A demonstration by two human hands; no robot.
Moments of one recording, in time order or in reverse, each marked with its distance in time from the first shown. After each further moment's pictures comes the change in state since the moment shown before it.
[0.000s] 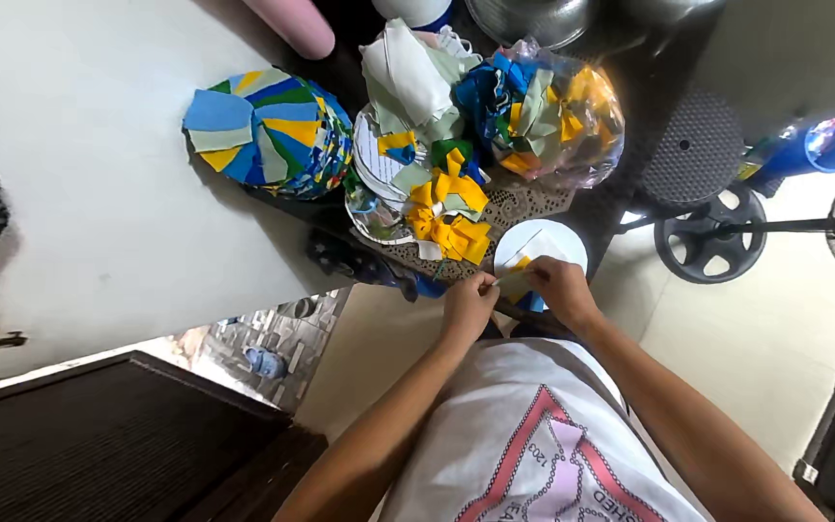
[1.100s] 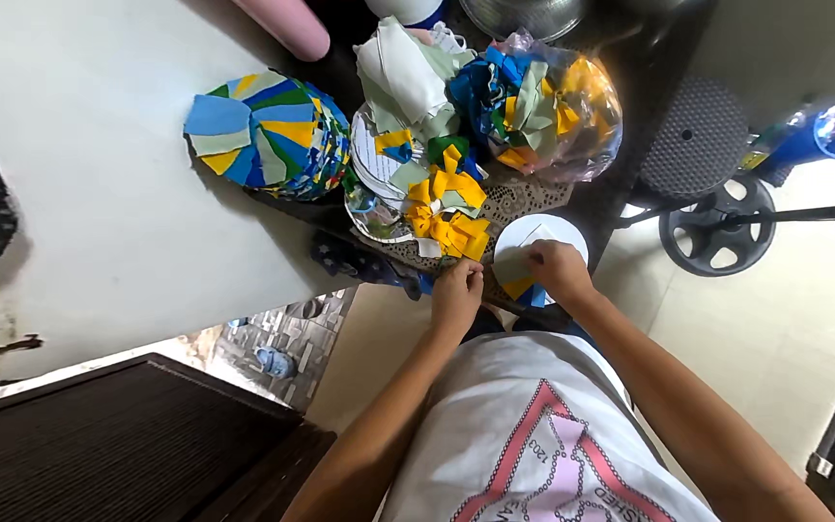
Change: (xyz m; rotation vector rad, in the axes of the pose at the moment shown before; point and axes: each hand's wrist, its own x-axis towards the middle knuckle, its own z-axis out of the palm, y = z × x) left_hand 0.010 -0.027 0.000 0.139 0.200 0.189; right_hand 0.024 0.006 0.002 -0.202 0.013 0.000
